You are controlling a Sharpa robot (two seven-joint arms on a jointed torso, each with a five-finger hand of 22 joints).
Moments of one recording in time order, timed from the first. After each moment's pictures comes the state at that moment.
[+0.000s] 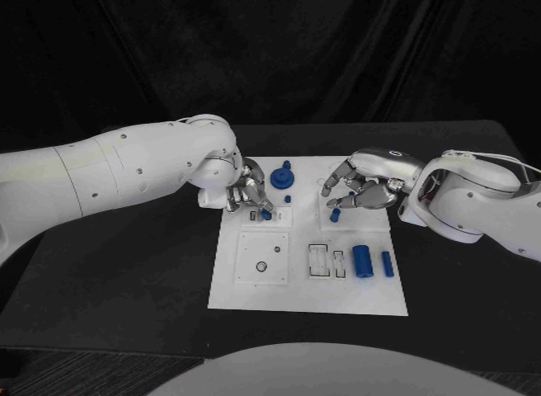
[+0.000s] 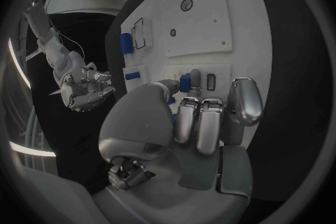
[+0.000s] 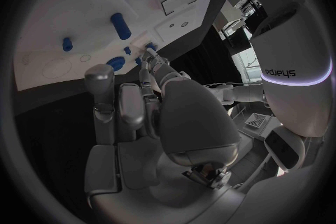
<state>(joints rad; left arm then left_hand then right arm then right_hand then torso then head) 1.40 -0.52 -0.21 1.25 -0.72 0.41 -0.62 1.23 0.06 0.37 0.27 0.47 0.89 0.10 0.40 0.72 1.46 0.02 1.50 1.31 1.47 -0.02 1.57 1.31 0.08 1.31 0.09 1.25 1.31 1.34 -0.92 -0.21 1.66 -1.40 -0.25 0.14 1.38 -0.03 0.18 0.10 0.20 0.99 0.09 0.12 0.32 1.43 0.00 1.46 1.31 1.47 -0.07 1.20 1.14 0.12 1.38 0.04 0.80 1.31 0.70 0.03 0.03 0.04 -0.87</state>
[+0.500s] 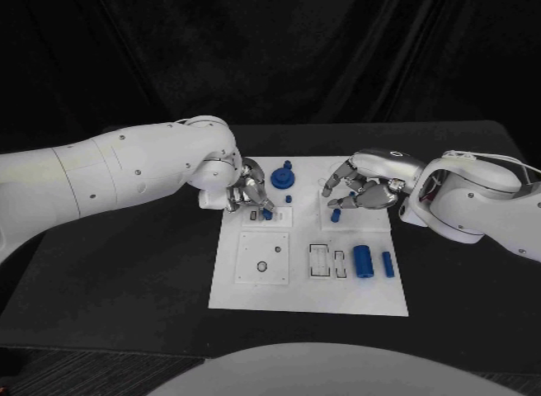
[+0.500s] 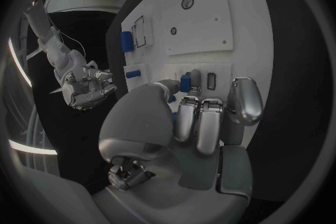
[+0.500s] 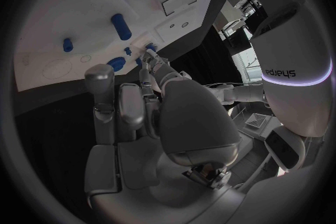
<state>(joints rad) 1.40 -0.53 -0.21 1.26 -0.72 0.38 -0.61 1.23 0.06 0.37 0.27 0.47 0.89 0.10 0.40 0.72 1.45 0.03 1.49 1.31 1.47 -0.02 1.57 1.31 0.08 1.31 0.09 1.25 1.31 1.34 -0.92 -0.21 1.66 -1.40 -0.25 0.14 1.38 -0.03 0.18 0.10 0.20 0.99 0.09 0.12 0.32 1.43 0.00 1.46 1.31 1.47 -0.07 1.20 1.14 0.12 1.38 0.04 0.80 1.31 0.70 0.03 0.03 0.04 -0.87</state>
